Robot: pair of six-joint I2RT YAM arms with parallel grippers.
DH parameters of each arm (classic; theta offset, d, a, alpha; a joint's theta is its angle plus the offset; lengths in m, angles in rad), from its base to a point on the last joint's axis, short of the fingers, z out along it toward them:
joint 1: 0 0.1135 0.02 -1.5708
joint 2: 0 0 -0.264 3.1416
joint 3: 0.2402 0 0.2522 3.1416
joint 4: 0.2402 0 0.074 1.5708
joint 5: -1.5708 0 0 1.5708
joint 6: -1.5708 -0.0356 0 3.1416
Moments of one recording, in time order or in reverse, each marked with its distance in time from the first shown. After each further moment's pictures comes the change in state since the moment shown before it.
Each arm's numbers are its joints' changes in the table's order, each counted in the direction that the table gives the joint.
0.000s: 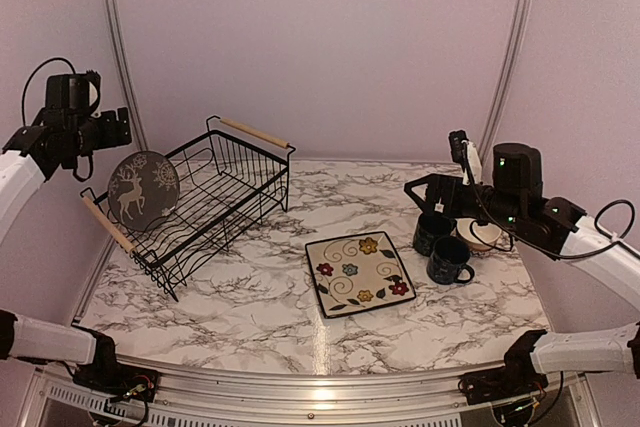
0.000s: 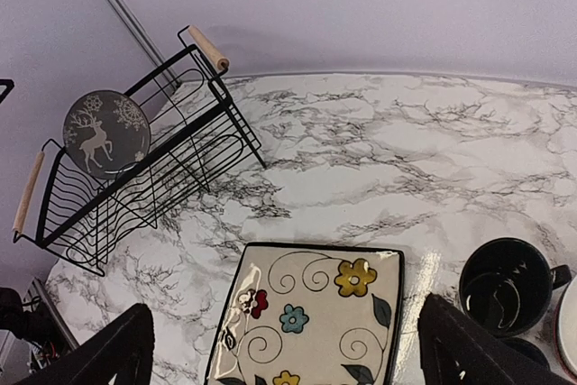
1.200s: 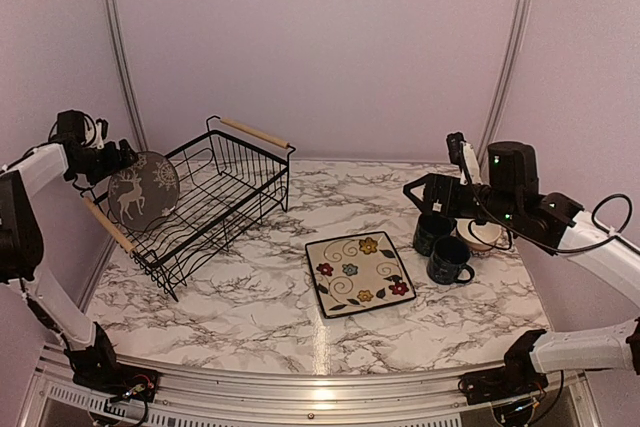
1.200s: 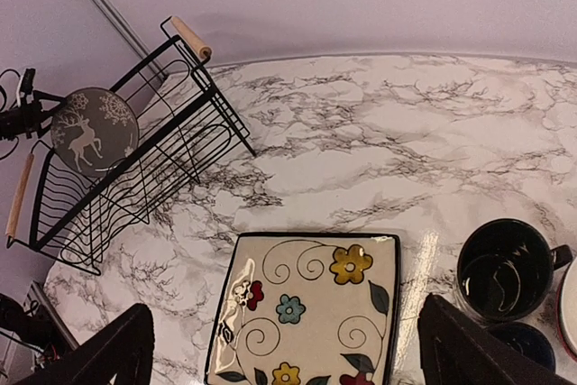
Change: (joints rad) left arm 0.426 0.459 -0.020 -0.174 -0.731 0.018; right arm 0.000 0.031 0.027 0.049 -0.016 -0.034
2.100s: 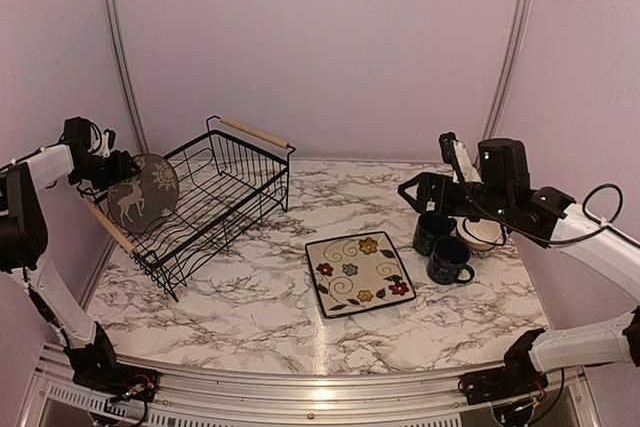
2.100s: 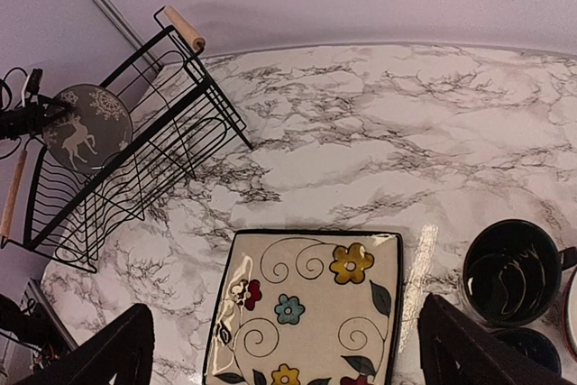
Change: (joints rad) left arm 0.002 0.087 0.013 0.048 -0.058 -0.026; right arm 0.000 0.064 0.032 0.008 0.004 0.000
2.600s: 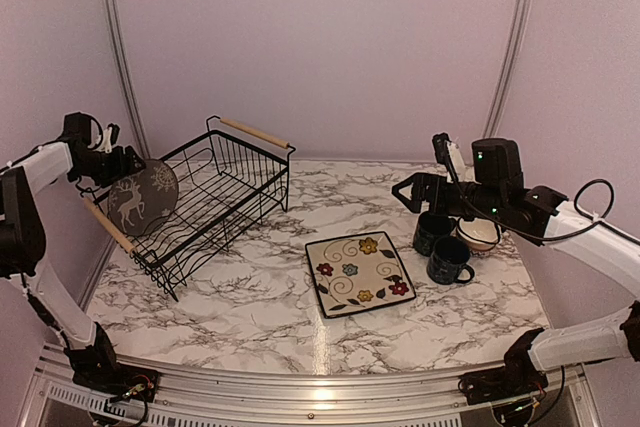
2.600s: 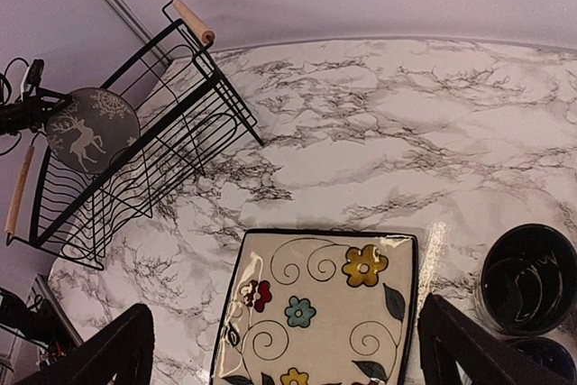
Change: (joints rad) left arm -0.018 -0.043 0.002 0.030 -0.051 -0.023; right arm 0.000 0.042 0.000 -0.040 0.039 -0.009
